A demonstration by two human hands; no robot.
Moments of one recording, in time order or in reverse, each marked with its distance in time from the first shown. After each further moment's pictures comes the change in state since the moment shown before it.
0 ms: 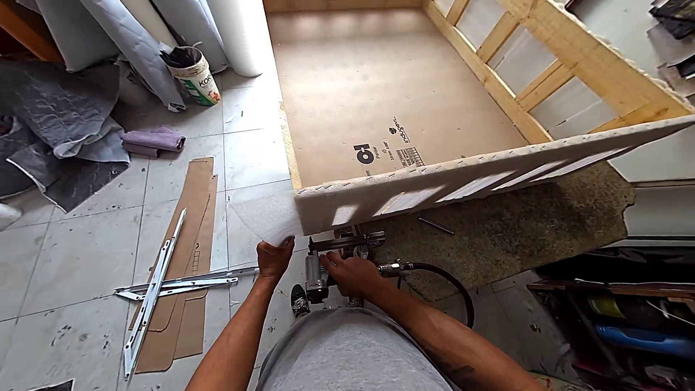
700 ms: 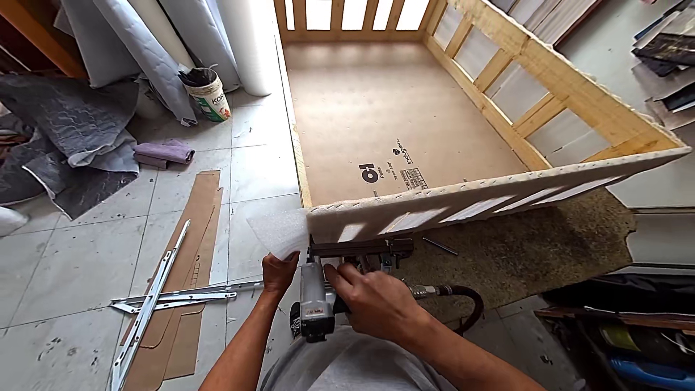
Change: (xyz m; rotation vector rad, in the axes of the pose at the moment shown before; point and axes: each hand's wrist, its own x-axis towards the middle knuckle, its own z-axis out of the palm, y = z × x) left_hand 0.004 0.015 -0.012 -0.033 -0.021 -0.034; right_hand -0.083 -0.051 -0.107 -0.080 0.423 -0.088
